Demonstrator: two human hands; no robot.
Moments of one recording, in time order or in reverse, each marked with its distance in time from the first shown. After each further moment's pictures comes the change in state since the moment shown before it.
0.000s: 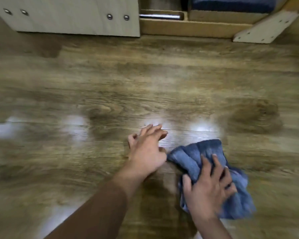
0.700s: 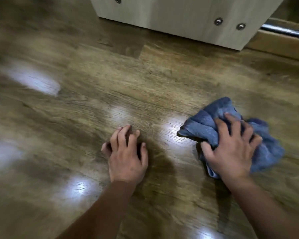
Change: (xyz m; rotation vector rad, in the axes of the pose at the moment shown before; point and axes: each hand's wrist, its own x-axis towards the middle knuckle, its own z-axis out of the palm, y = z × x) left_hand -0.002 -0.229 -0.083 0.230 0.565 -0.382; right_hand 0.156 -0.226 0.041 -0.085 0.087 -0.577
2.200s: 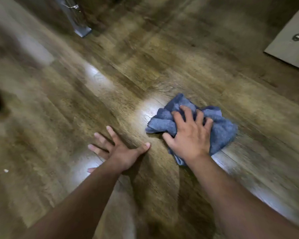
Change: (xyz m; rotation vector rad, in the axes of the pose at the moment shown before) left_hand 0.060 -0.391 -0.122 -0.415 -0.508 -1.048; right_hand 0.015 -0.508 0.019 0.067 -0.084 -0.604
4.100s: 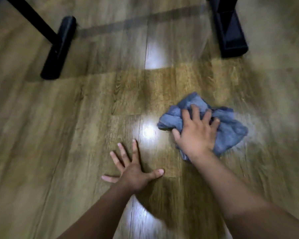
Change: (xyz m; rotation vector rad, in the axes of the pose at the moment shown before) left_hand -0.043 -0.532 -0.117 -0.421 0.083 -0.408; right_hand -0.162 -0.565 0.035 0.036 -0.101 -0.774
